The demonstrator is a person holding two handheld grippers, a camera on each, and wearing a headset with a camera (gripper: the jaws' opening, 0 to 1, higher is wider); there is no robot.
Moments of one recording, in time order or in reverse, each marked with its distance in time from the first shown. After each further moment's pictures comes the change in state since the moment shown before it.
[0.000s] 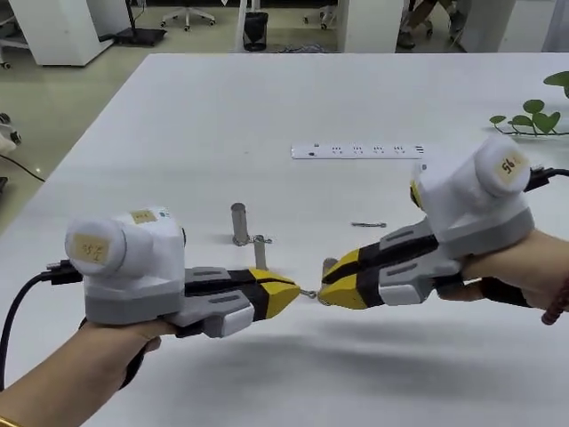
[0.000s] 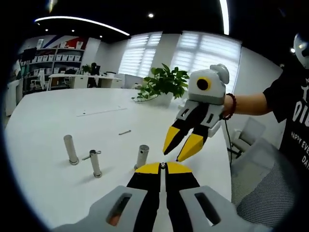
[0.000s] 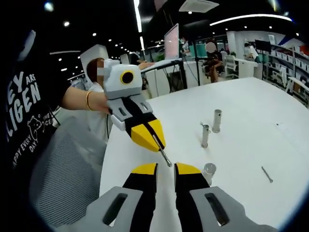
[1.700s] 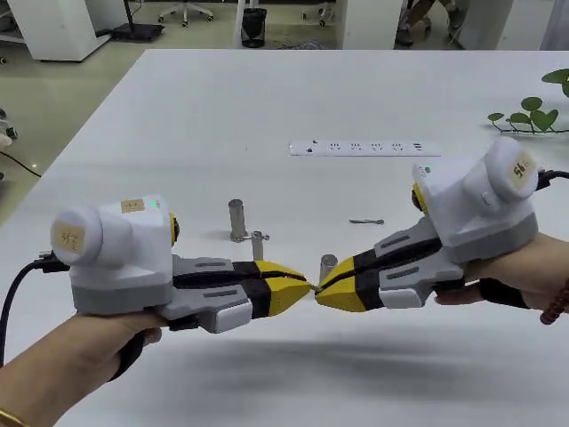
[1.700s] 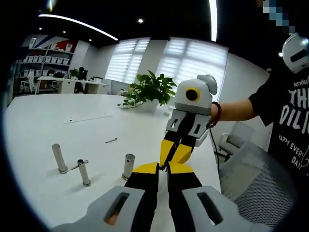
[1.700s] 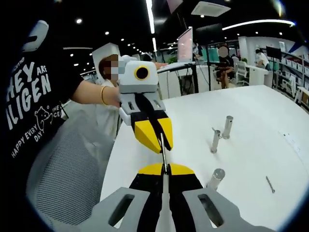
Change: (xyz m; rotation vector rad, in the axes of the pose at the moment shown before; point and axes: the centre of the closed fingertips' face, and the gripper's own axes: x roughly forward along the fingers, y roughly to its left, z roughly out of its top) left arm 0.002 -0.018 0.013 0.021 -0.050 -0.104; right arm 0.003 0.018 0.003 -0.132 0.007 0.053
